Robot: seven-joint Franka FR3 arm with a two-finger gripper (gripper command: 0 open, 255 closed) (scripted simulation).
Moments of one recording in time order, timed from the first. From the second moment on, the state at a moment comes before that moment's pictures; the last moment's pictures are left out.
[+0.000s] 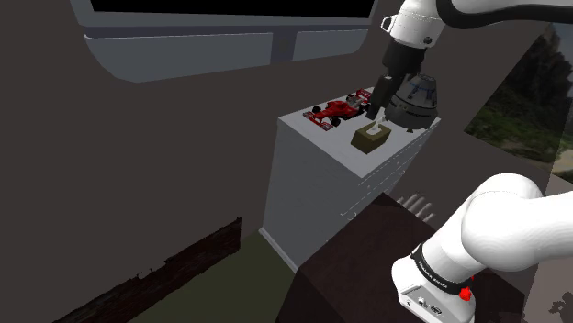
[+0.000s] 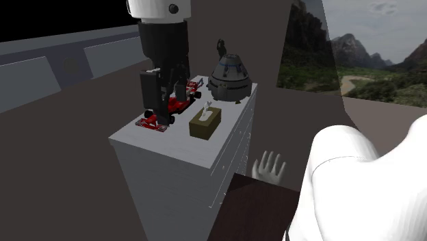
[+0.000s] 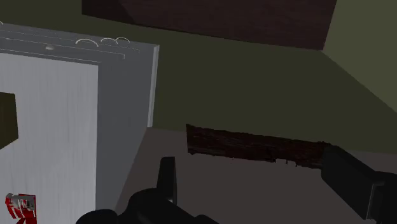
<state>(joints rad) 0.02 -0.75 -0.01 -2.43 -0.02 1.69 -0.16</state>
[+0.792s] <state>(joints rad) -0.08 -0.56 -0.22 -2.41 -0.02 1.92 -0.25</state>
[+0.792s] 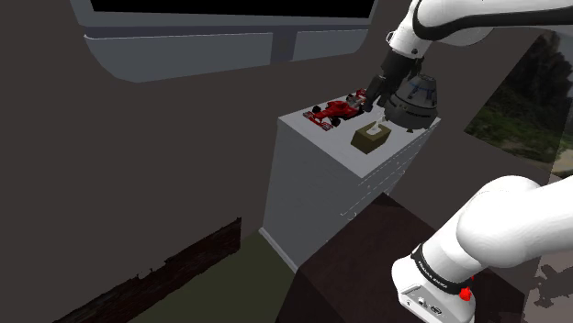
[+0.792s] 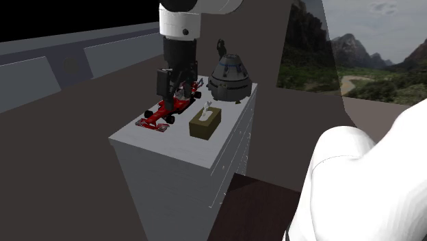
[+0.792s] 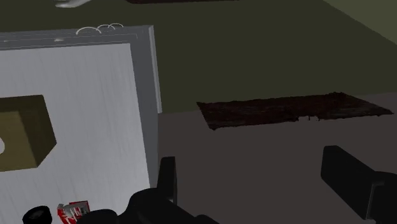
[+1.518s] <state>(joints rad) -0.12 -0.26 -0.45 -2.30 0.13 2.12 -0.40</state>
